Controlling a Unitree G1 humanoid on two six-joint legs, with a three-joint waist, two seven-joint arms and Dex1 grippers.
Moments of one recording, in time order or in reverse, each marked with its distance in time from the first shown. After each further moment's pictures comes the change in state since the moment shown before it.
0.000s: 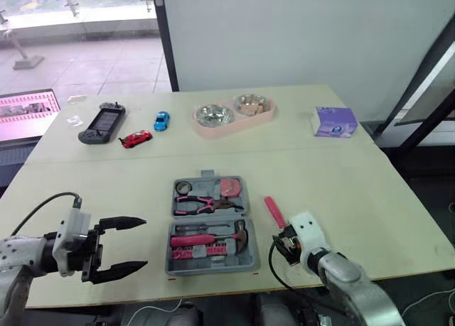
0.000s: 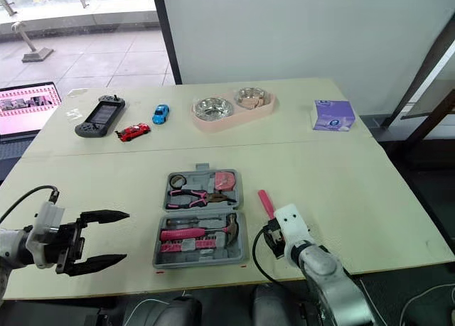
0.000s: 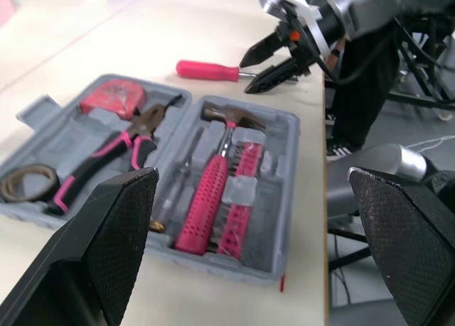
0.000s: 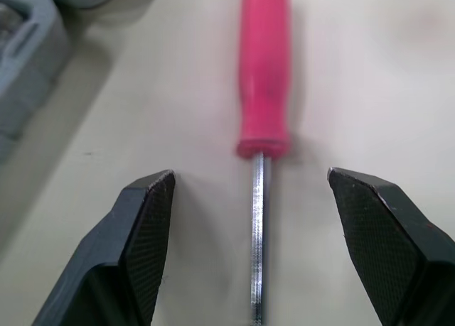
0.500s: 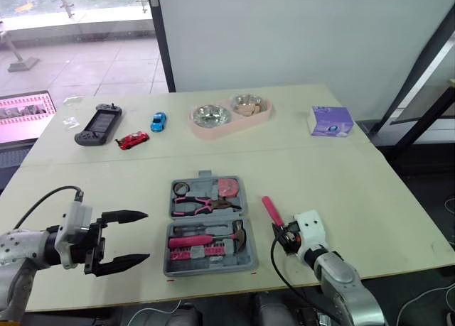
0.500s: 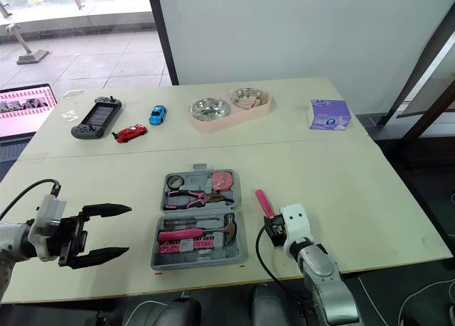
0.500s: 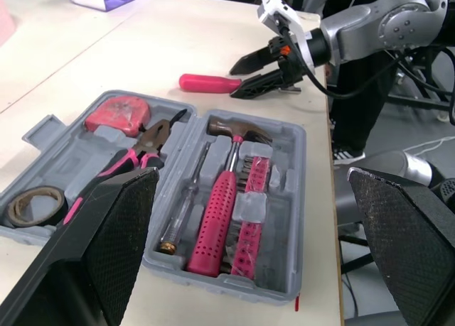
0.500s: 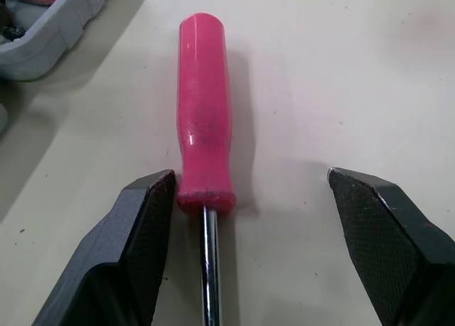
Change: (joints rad) left arm -0.044 0.000 -0.012 0.011 0.000 0.015 -0.004; right arm -0.049 0.115 -0.068 0.231 0.038 -0.250 0.034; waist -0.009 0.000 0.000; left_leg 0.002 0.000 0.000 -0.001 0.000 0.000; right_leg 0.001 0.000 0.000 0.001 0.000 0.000
